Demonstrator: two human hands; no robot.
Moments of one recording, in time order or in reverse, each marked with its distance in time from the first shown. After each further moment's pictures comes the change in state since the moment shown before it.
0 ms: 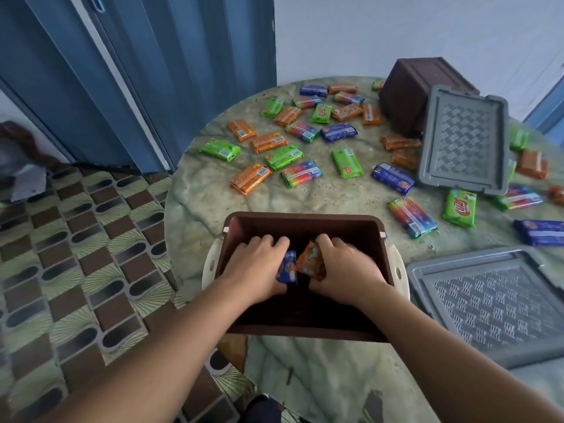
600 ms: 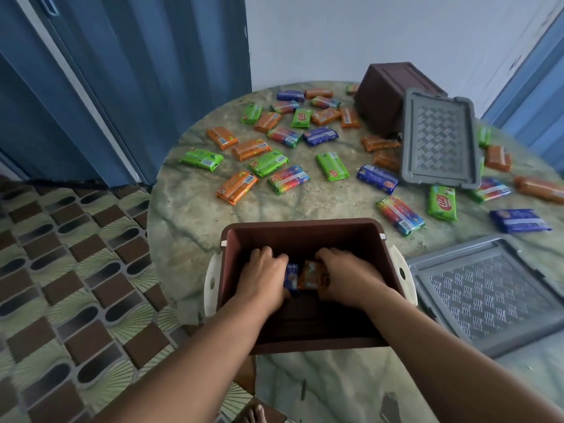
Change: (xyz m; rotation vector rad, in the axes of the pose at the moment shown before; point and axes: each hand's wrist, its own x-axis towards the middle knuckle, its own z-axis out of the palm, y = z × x) left_hand 0.023 -0.002 0.035 -0.163 -0.017 -0.056; right_hand 0.017 0.006 0.019 -0.025 -0.084 0.074
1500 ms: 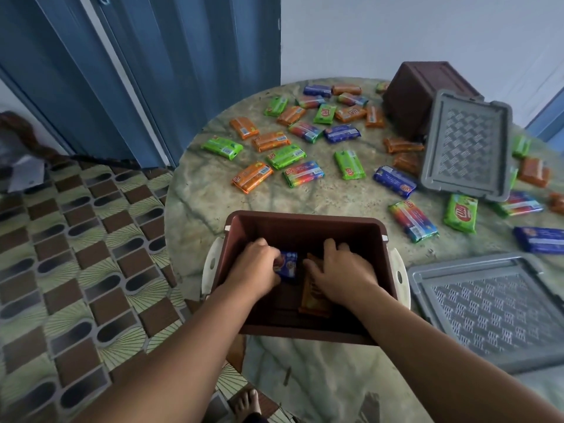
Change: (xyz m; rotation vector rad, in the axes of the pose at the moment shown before) left_hand -0.009 -0.007 -0.002 -0.214 0.041 -0.124; right_hand -0.008 -0.011 -0.005 -0.019 0.058 0.053
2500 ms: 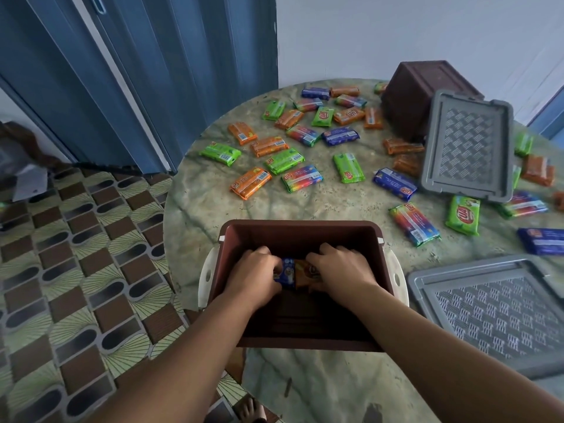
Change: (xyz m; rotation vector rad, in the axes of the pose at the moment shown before) left_hand 0.003 -0.001 0.001 0.032 0.022 0.018; right_hand 0.014 0.004 -0.012 -0.242 -0.005 -0.275
